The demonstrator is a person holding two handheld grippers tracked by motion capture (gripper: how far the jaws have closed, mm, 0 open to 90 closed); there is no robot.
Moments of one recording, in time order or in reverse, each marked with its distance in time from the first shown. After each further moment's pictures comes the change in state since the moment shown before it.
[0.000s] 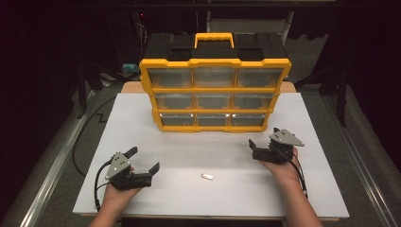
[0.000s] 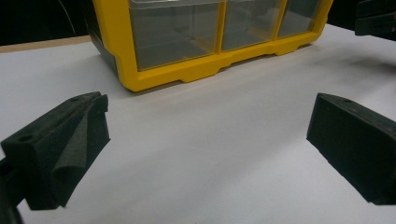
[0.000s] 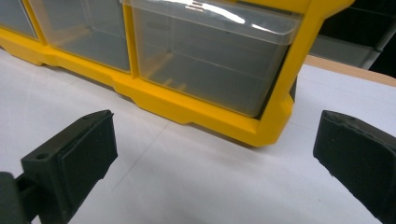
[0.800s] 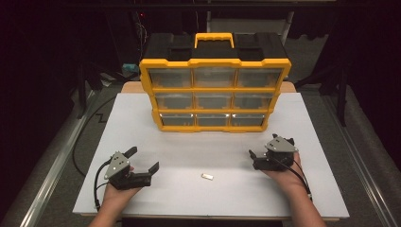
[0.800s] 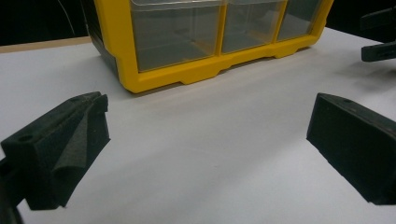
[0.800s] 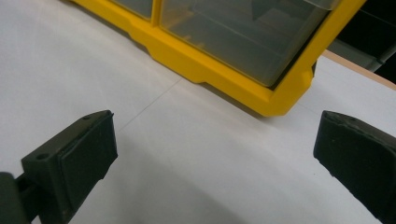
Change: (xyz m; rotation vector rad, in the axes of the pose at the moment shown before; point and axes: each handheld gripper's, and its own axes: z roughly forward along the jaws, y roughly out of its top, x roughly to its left) left arm 0.001 0.000 -0.001 -0.012 -0.006 -0.009; right arm 0.008 -0.011 -0.009 0.100 0.015 -0.200
